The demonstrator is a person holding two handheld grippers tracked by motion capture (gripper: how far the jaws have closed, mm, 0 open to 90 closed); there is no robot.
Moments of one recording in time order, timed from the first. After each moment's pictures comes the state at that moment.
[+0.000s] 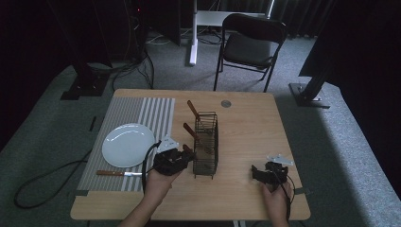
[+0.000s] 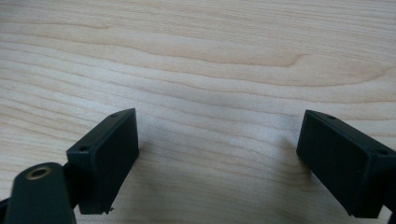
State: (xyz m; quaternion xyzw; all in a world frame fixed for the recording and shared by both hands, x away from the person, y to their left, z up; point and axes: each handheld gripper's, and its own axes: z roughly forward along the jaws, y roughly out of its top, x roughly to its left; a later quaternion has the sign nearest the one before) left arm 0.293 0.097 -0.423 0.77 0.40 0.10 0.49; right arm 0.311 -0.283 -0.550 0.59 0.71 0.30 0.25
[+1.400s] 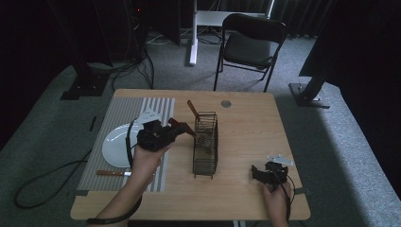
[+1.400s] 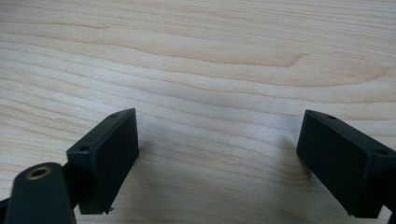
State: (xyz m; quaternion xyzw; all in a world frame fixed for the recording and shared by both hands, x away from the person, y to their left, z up) left arm 0.323 0.133 -0.335 0.72 0.40 0.11 0.55; right arm 0.311 -0.283 -0.550 0.59 0.71 0.30 0.25
